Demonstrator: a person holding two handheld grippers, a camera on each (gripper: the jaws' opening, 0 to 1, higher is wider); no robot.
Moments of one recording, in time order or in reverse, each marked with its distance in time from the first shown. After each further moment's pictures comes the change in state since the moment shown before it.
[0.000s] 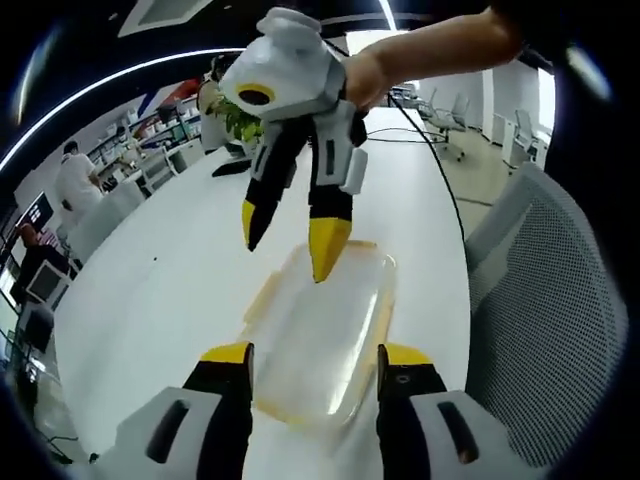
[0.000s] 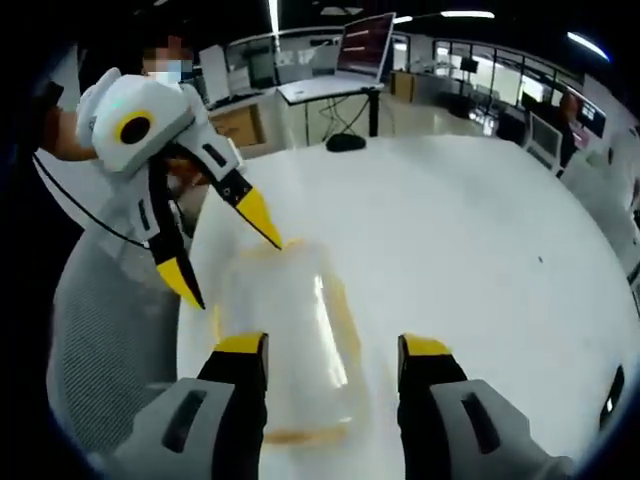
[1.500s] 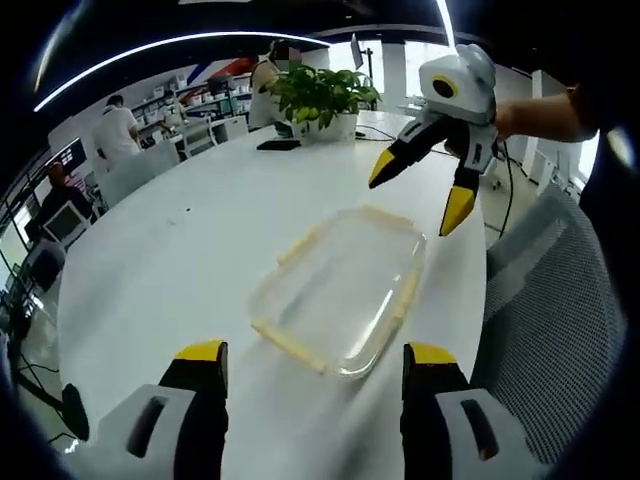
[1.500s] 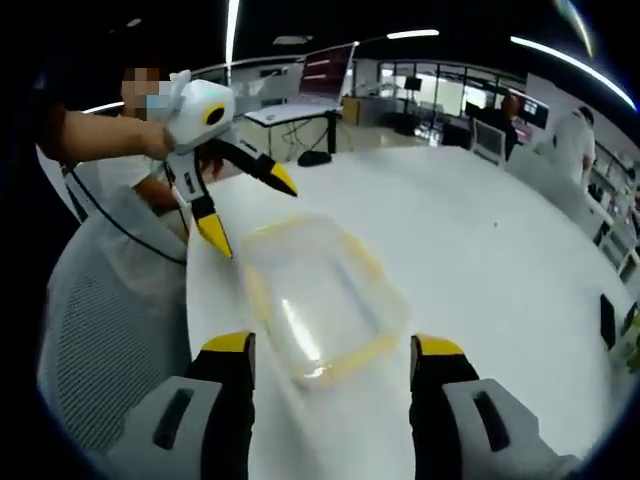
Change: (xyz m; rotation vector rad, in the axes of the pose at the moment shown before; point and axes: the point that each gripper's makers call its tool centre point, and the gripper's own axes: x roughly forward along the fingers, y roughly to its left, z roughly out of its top) left arm -0.014 0.009 -0.044 -0.181 0.023 0.090; right arm -0.030 0.047 -0.050 0.120 -0.140 -0.198
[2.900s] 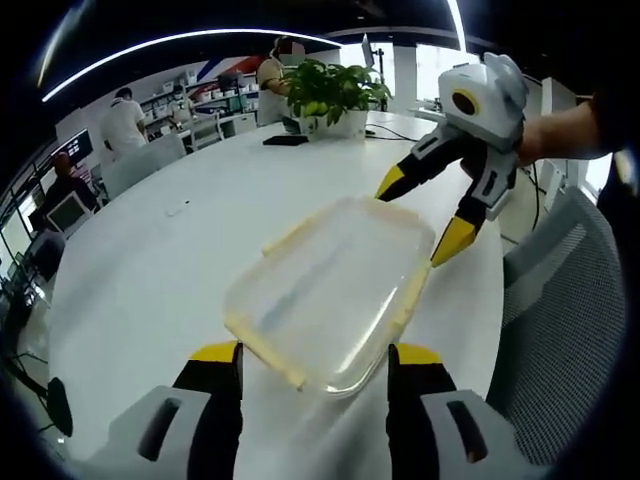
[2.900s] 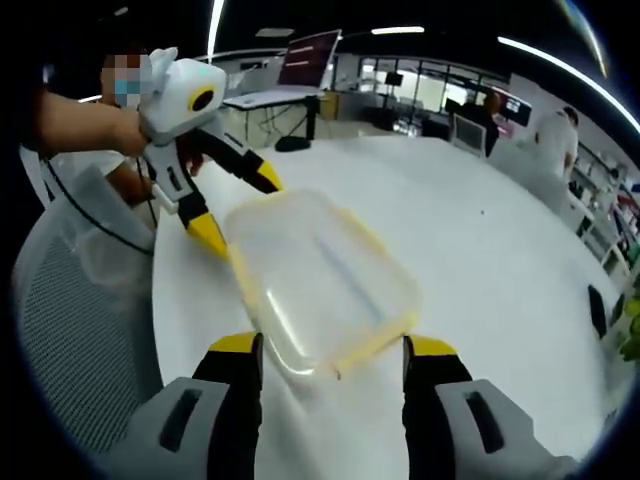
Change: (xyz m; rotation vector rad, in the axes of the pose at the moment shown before) left arm 0.034 0.003 0.000 -0.037 -0.005 0.020; right arm 0.029 -0.020 -0.011 -0.006 0.030 -0.113
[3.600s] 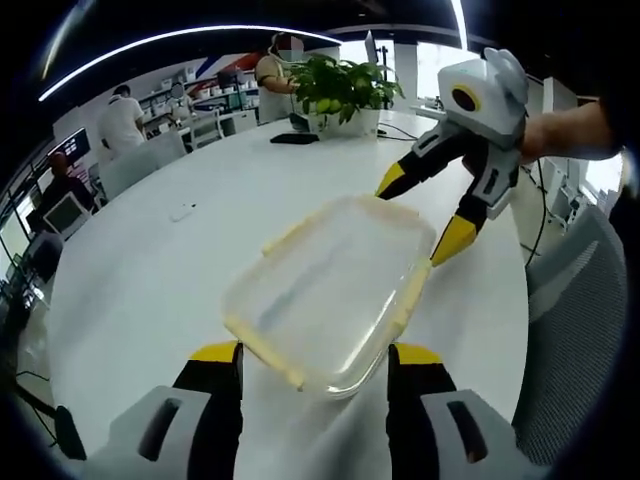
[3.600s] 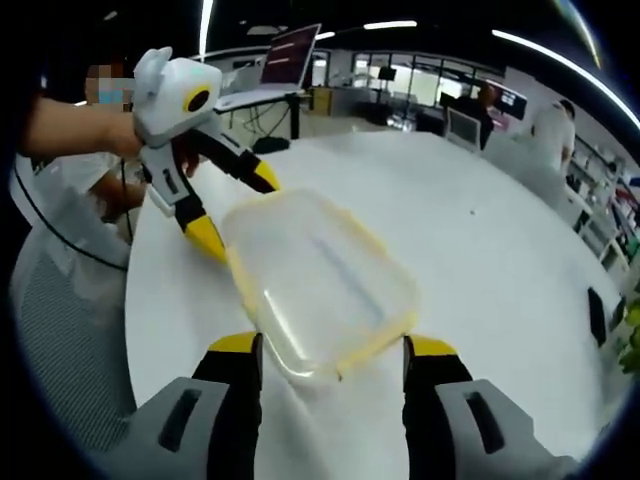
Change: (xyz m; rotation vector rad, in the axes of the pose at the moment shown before) left arm 0.028 0.042 0.021 0.005 0.017 -0.008; right arm 0.021 -0.045 0.016 0.023 0.022 -0.011
